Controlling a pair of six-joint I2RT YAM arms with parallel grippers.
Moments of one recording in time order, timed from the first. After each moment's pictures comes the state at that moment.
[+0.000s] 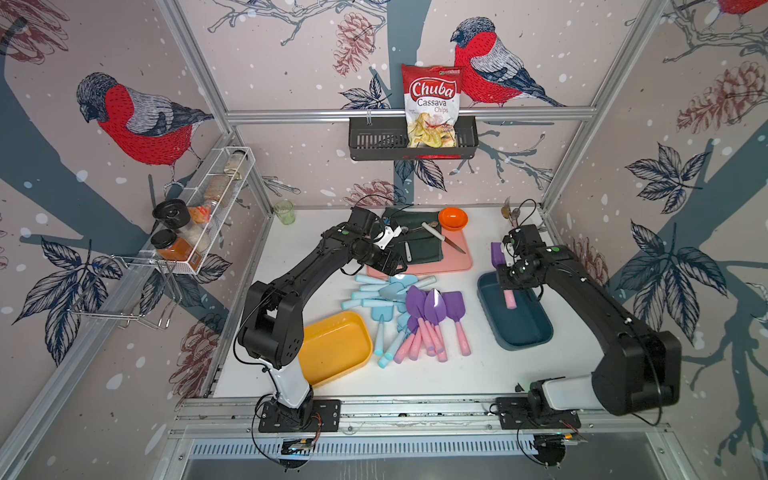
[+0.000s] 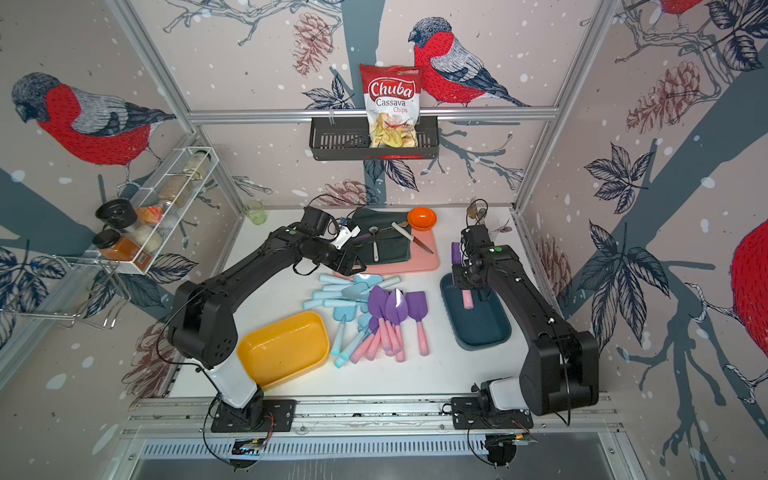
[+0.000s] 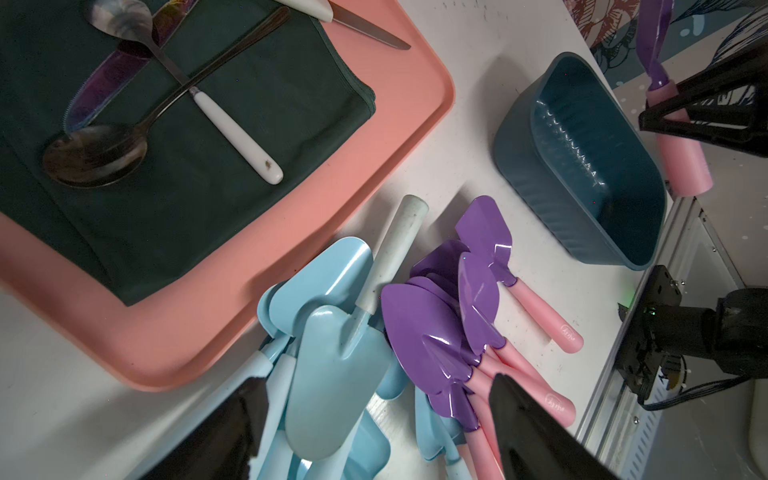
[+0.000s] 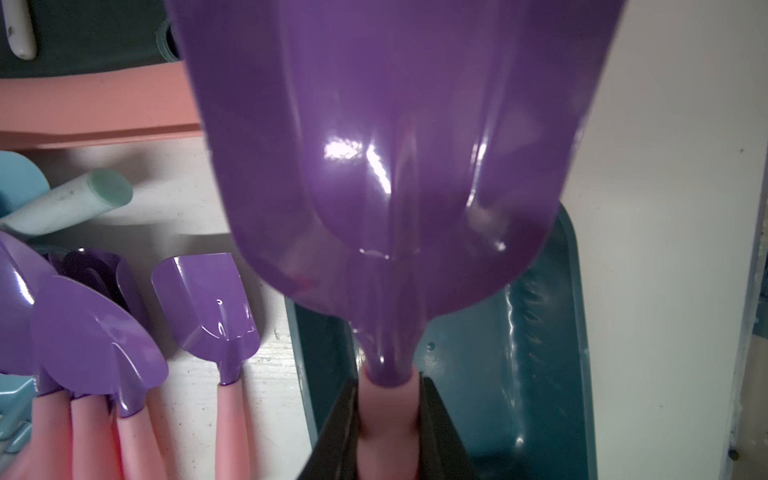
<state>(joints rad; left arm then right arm) -0.41 1.75 1.44 -0.71 0.52 0.08 0.22 1.44 1.19 -0.97 0.01 0.12</state>
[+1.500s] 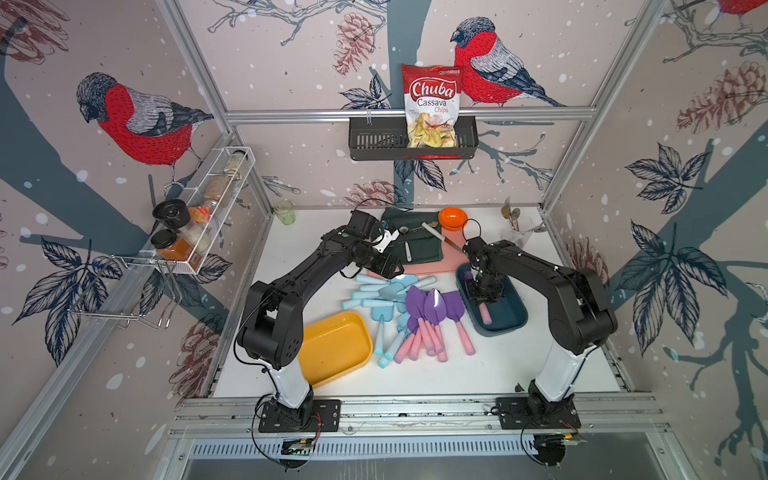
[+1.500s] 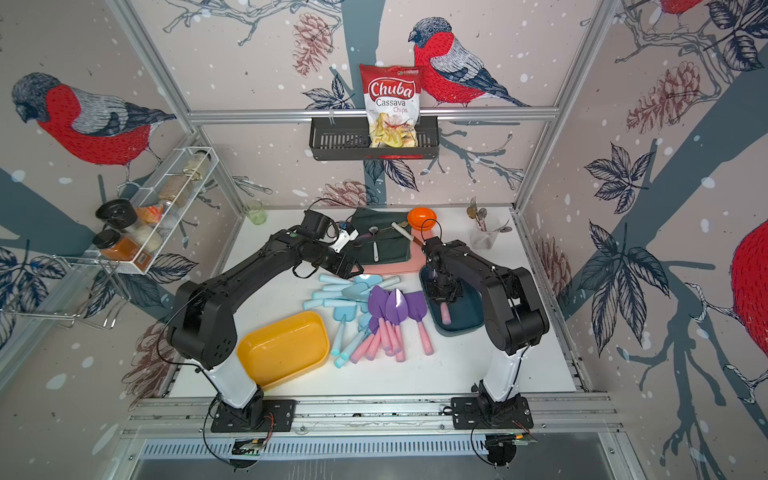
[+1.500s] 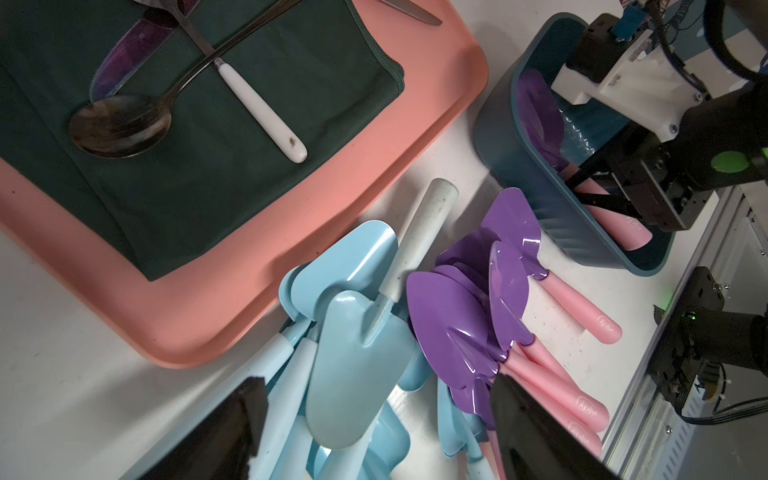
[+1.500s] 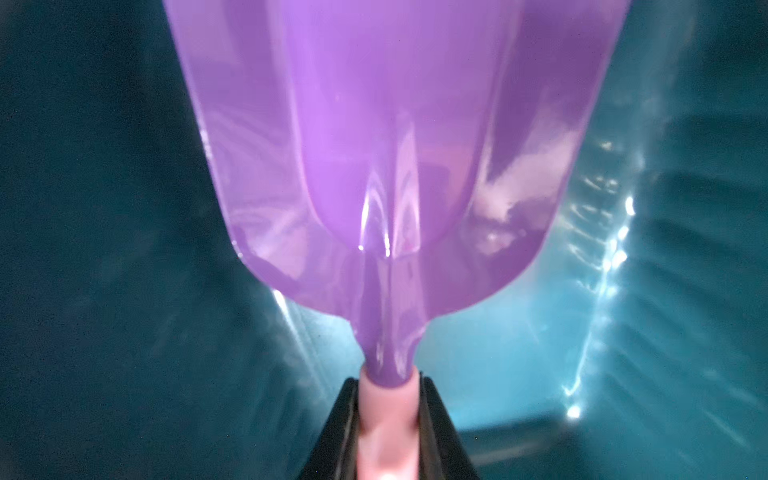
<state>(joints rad) -0.41 1.75 1.40 -0.70 0.47 0.08 0.41 1.81 1.22 -1.02 0.05 0.28</state>
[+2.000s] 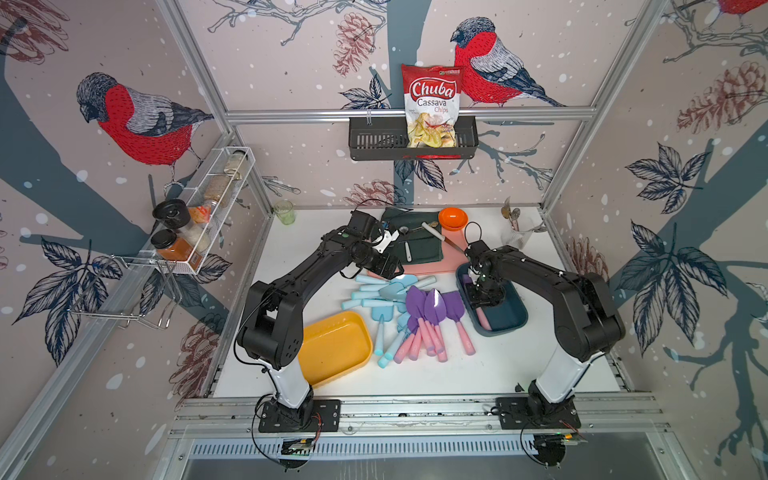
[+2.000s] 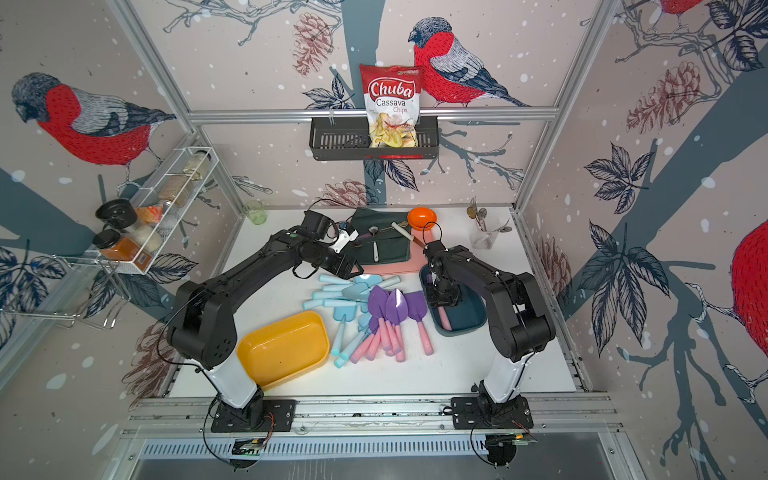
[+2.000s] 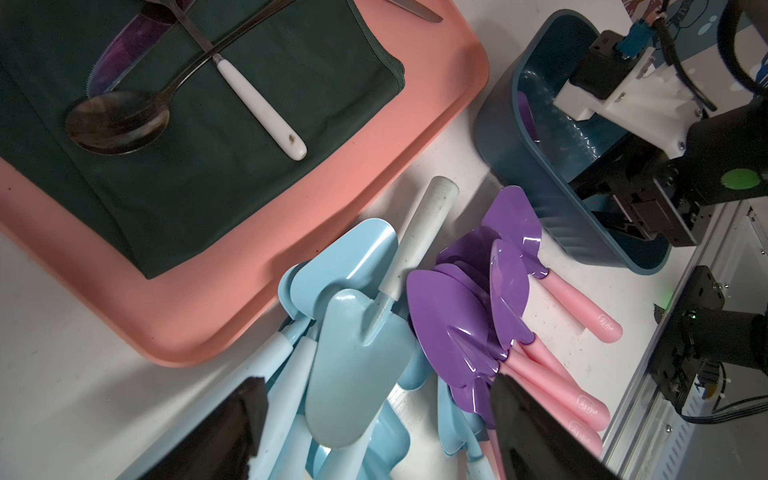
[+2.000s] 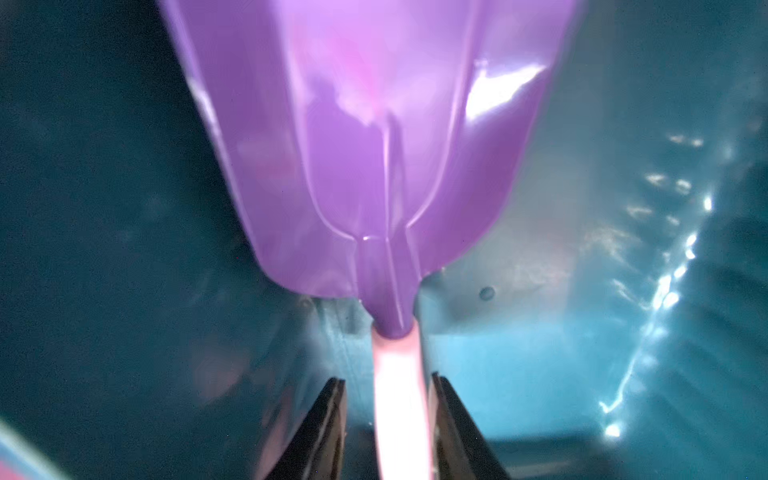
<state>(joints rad) -0.41 1.75 1.40 -0.70 0.47 0.08 0.41 1.76 1.15 -0.96 -0.01 0.24</state>
